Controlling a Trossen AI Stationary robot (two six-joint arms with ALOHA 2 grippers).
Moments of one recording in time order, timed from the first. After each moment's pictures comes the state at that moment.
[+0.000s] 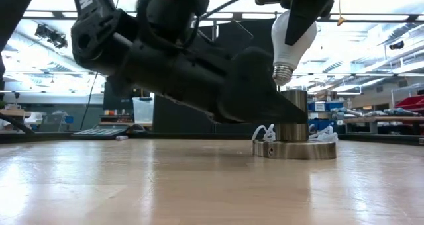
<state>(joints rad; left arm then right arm) -0.28 2.17 1.03 0.87 -0.40 -0.11 0.20 1.59 1.27 -0.81 -0.03 0.42</state>
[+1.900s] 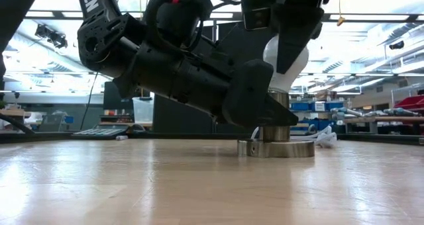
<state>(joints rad) -0.25 2.17 1.03 0.87 -0.43 -0.04 0.16 1.72 1.28 -0.76 -0.11 0.43</state>
